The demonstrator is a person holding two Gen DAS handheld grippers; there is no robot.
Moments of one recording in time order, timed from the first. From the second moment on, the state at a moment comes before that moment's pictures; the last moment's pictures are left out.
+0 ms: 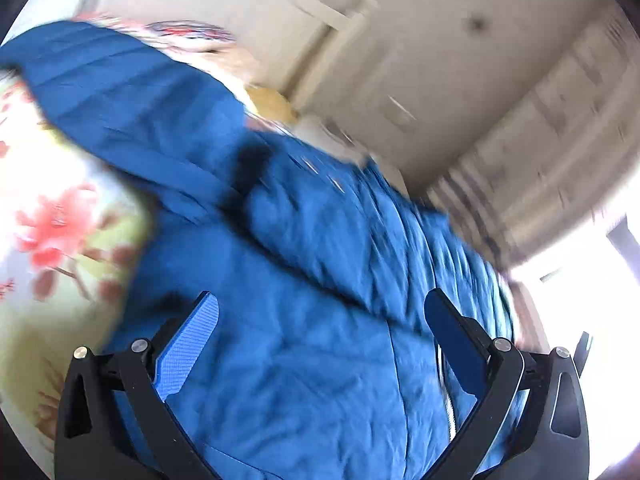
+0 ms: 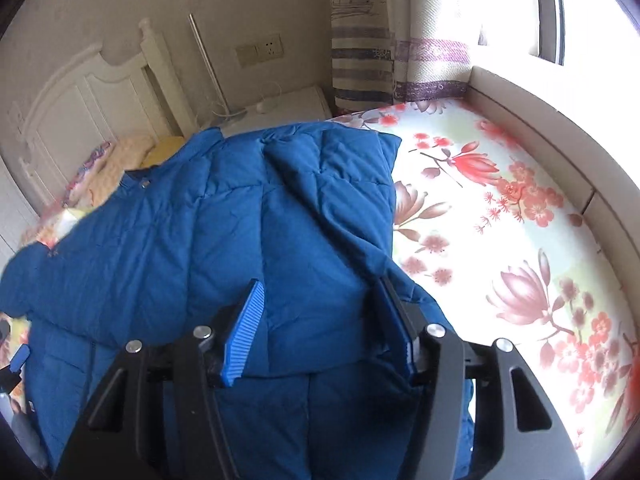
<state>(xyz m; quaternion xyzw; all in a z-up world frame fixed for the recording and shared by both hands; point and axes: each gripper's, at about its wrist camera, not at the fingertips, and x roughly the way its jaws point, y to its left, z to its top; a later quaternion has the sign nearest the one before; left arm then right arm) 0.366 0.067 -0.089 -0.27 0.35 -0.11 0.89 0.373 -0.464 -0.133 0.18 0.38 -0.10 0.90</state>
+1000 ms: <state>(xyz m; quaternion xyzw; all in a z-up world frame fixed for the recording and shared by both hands) 0.384 0.083 -0.084 -0.21 0.42 -0.04 0.88 0.364 -0.459 -0.121 0.21 0.35 -0.09 0.91</state>
